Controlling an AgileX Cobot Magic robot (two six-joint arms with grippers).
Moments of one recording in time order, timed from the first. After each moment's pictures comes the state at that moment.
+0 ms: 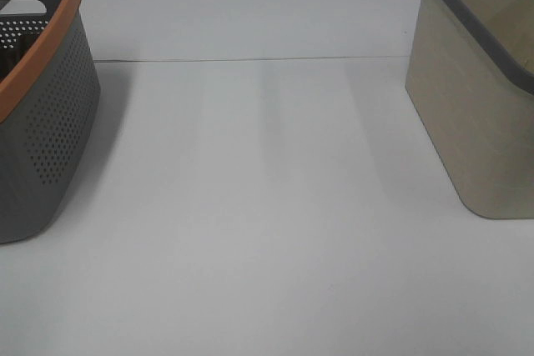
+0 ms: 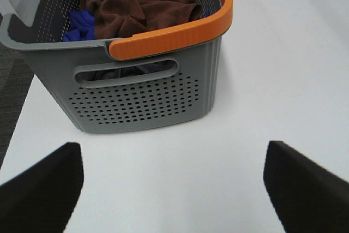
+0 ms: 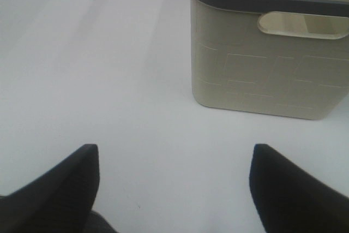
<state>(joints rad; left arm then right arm) -0.02 0.00 -0.50 -0.01 1.05 0.07 0.03 0.00 -0.50 0.08 1.07 -0.05</state>
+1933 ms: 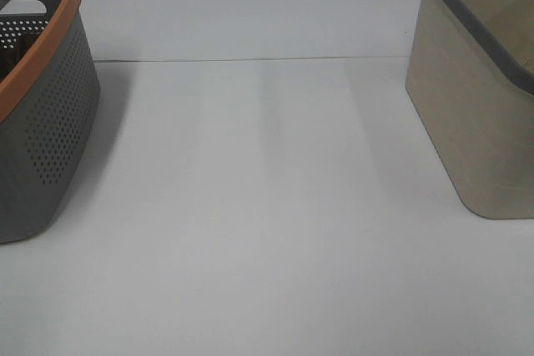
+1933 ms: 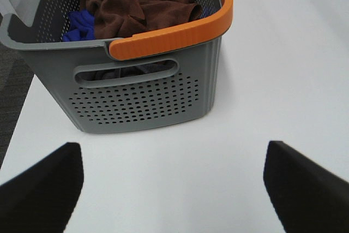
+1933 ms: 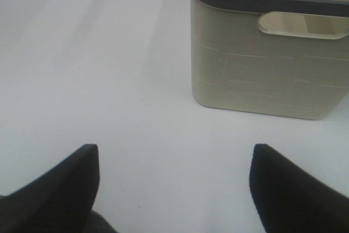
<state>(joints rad) -0.02 0.00 -0.50 -0.01 1.05 0.07 0.03 0.00 -0.50 0.08 1.07 -0.05</state>
